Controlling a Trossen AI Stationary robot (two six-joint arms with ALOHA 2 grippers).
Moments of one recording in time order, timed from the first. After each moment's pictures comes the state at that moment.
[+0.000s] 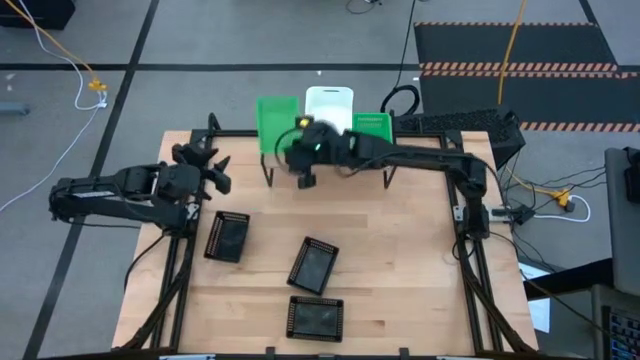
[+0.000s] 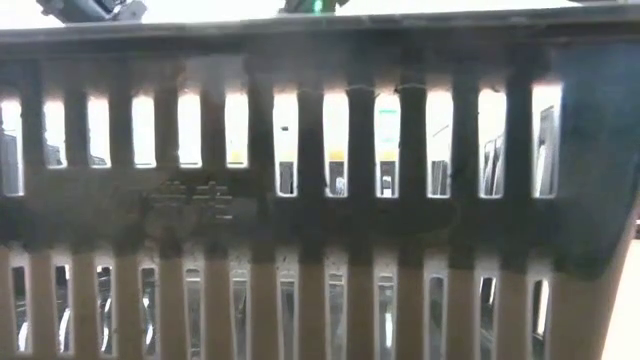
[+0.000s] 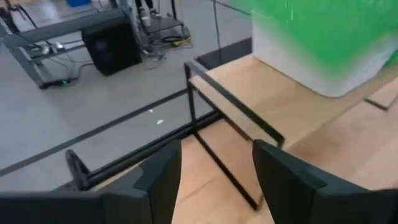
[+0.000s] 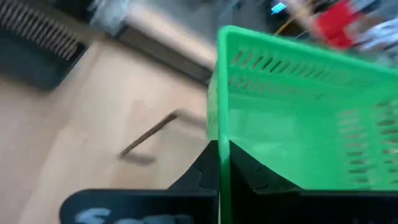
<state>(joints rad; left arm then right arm) 0.04 0.63 0.78 -0.80 -0.86 -0.46 -0.15 1.96 1.89 -0.42 0.19 -0.64</state>
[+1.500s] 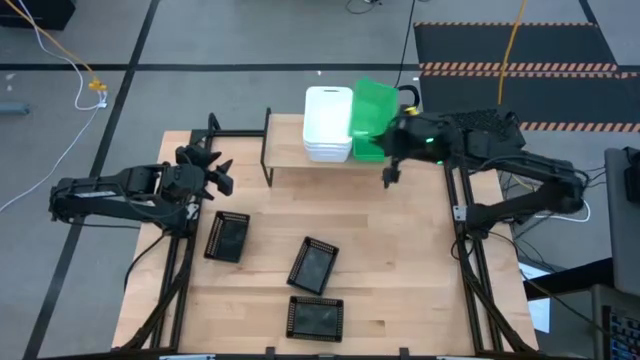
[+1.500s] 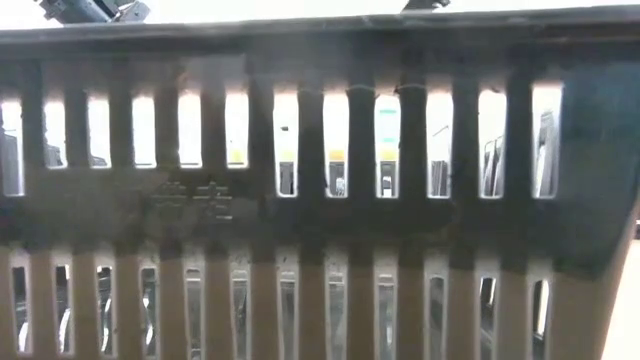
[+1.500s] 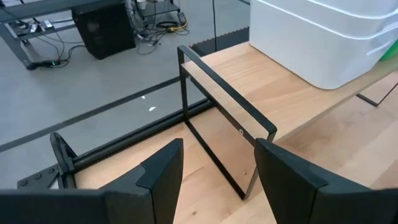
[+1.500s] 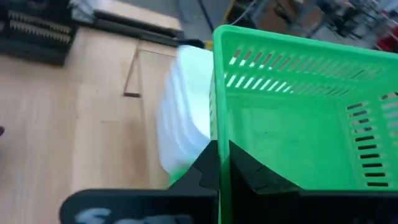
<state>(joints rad) 0.04 0.65 0.77 -0.81 -0.80 -0.54 -0.24 1.17 1.30 -0.60 0.24 -0.38</state>
